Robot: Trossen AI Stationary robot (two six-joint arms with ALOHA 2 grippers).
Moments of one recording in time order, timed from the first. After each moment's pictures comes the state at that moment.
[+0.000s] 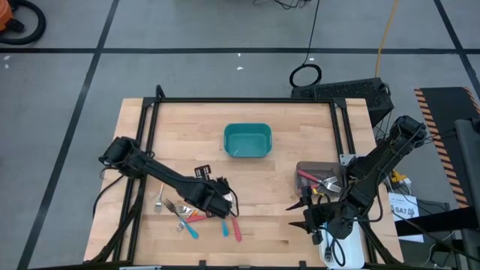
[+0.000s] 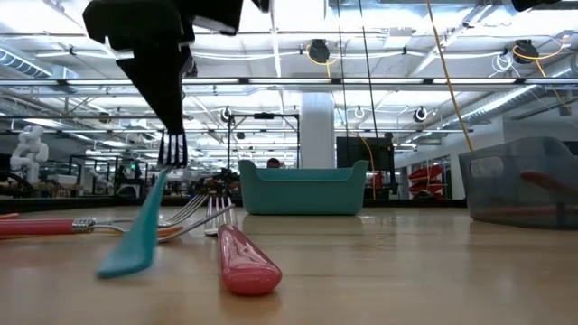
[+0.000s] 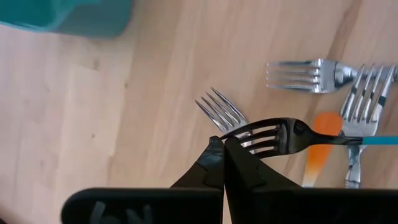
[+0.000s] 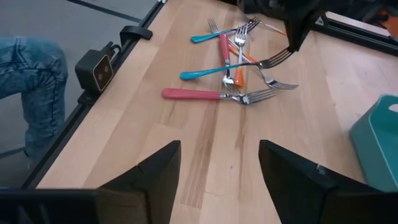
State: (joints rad) left arm -0.43 1.87 1.46 -1.16 -0.40 -0.68; right arm 0.86 1.26 0.78 -0.23 0.63 0.29
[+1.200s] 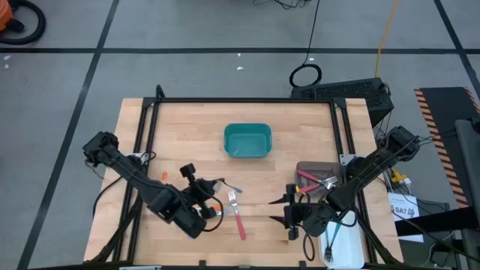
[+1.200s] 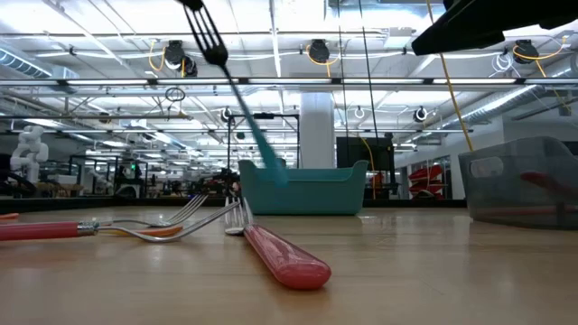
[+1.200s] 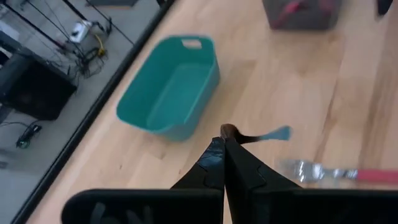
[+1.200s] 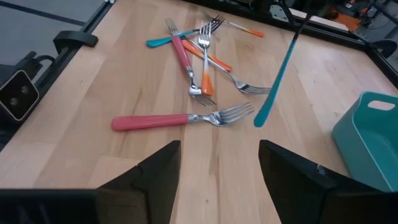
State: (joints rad) left arm -0.62 1.67 1.47 -1.10 -0.91 -0.81; right arm 0.72 1.48 0.78 0.03 0.68 0.24
